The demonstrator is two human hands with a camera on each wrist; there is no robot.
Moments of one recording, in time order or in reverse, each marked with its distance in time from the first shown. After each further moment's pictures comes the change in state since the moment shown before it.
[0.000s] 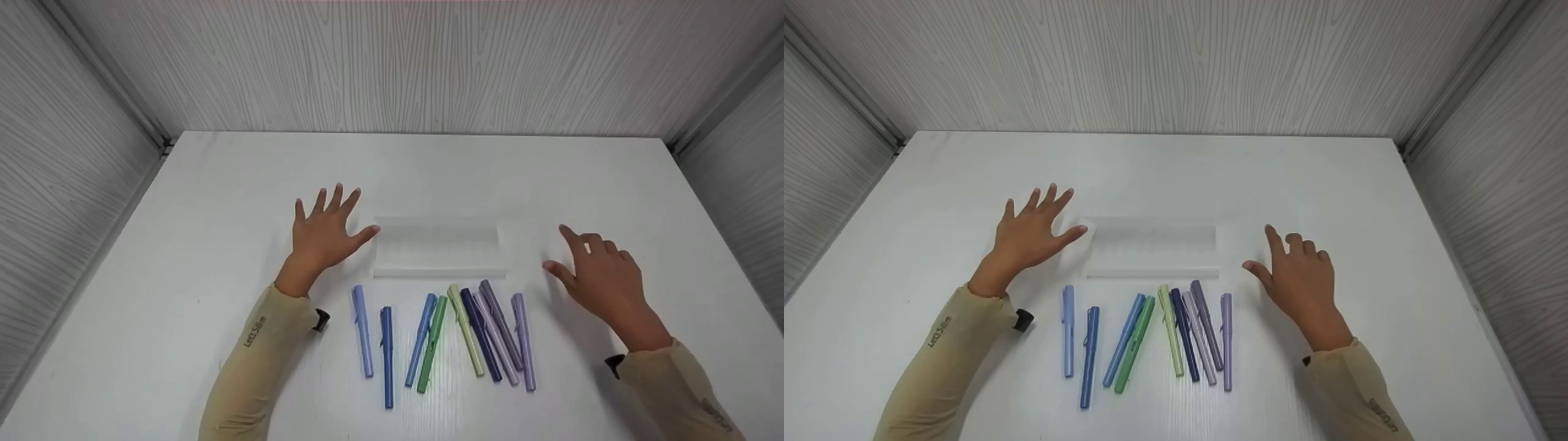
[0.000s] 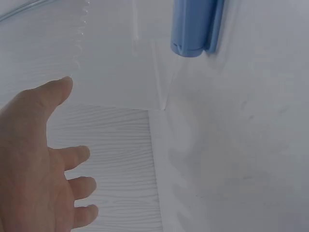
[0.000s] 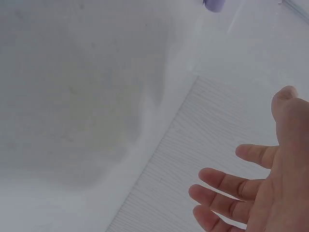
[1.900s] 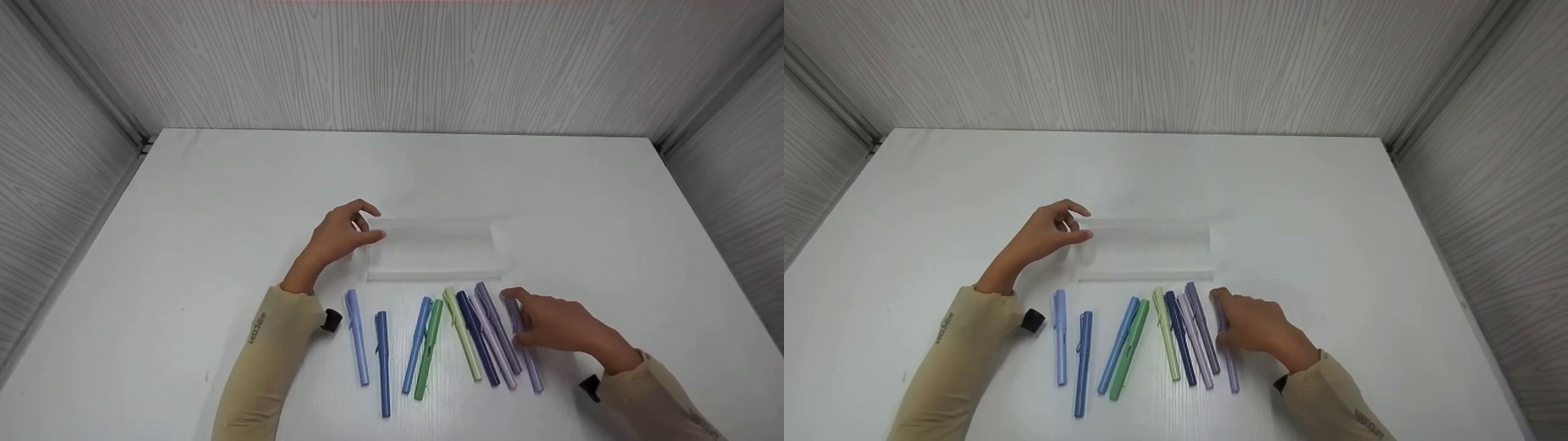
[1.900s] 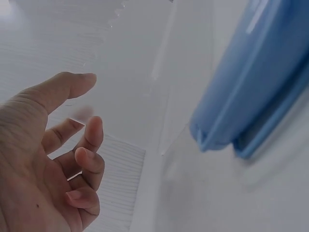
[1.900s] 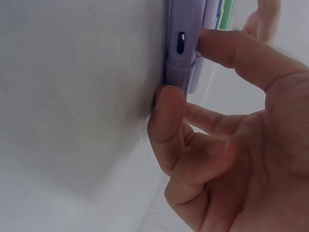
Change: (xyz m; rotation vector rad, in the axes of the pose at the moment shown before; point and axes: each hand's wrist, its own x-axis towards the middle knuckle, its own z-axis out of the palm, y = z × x) left_hand 0.025 0.011 0.021 -0.719 -0.039 0.072; right_hand -0.013 -0.047 0.011 0.318 -0.681 -0.023
